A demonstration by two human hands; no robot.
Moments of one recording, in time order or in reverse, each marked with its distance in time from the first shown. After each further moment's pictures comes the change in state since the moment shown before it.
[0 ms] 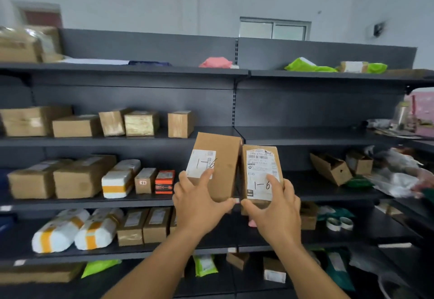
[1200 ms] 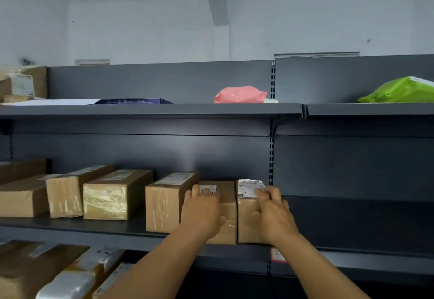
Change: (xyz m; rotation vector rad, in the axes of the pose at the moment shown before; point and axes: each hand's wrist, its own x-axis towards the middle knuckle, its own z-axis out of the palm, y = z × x) left_hand 0.458 -0.005 0.118 0.670 -0.102 0.125; right_hand 0.447 -0.026 0.248 -0.076 -0.380 -0.276
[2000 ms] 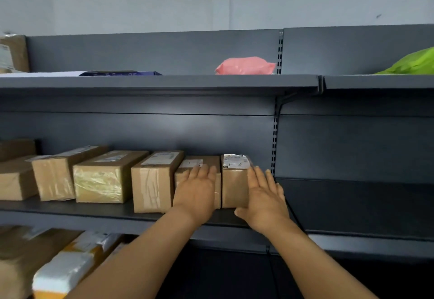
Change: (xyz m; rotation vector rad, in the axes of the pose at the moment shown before) left_hand 0.015 -0.019 0.022 0.055 0.113 0.085; right_hand 0.012 -0.010 0.030 -0.121 -0.039 -0.050
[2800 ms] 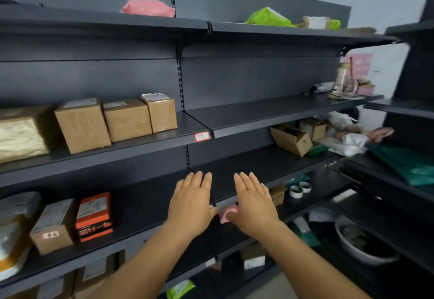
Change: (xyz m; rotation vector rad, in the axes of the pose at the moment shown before) left_hand -0.238 0.064 0.004 -0.378 -0.181 0.493; right_hand -0.308 -0.033 0.006 -0.140 -0.073 0.475
